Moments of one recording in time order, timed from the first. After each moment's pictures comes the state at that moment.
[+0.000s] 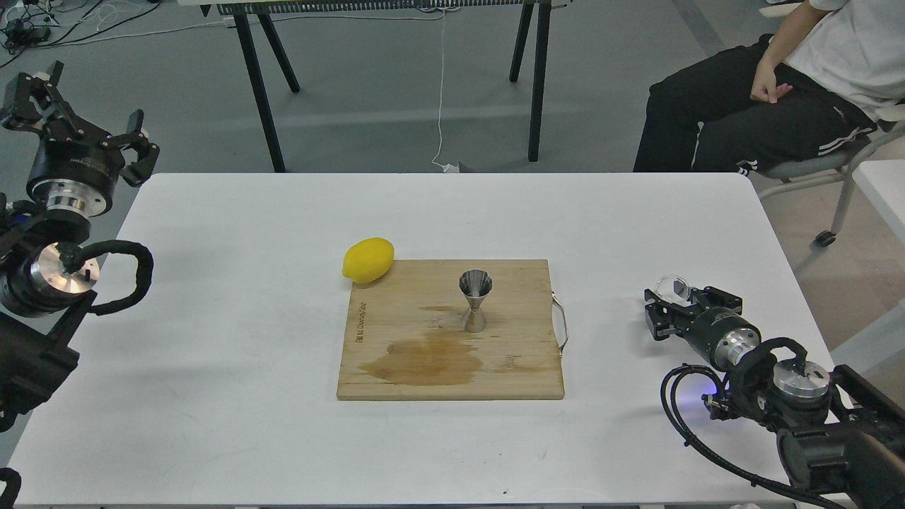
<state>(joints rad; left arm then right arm) -0.67 0.42 -0.93 -0.76 0.02 -0.14 -0.35 0.23 -0.27 1.18 0.76 0.56 0.11 -0.22</state>
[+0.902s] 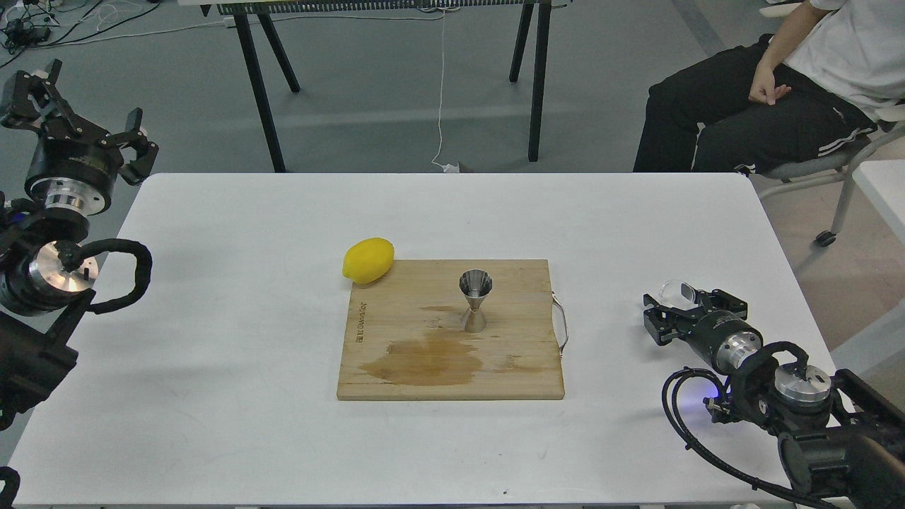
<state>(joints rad) -0.68 0.42 -0.93 -0.76 0.02 -0.14 -0.35 0.22 -0.27 1.18 0.76 0.56 0.12 -0.22</state>
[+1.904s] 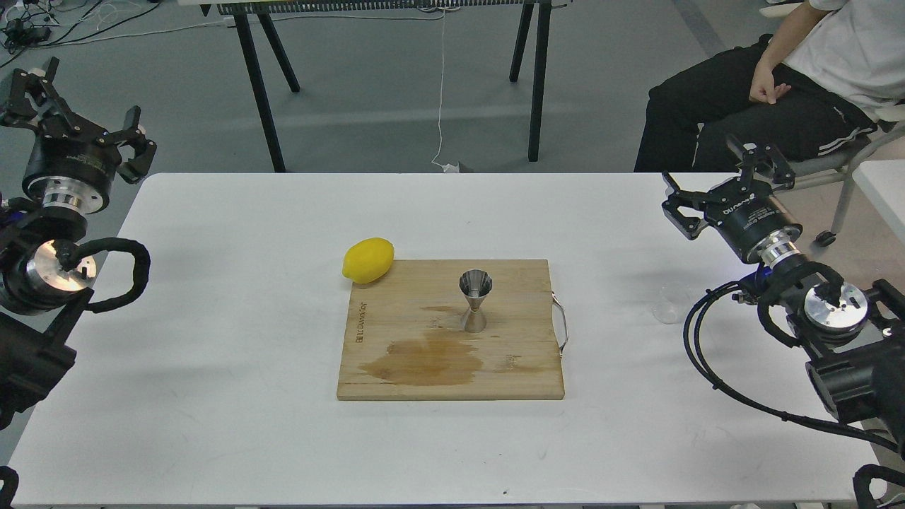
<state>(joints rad) -0.68 0.42 -0.94 -0.77 0.02 -0.15 -0.35 0.46 -0.39 1.17 0.79 0.25 0.49 -0.03</state>
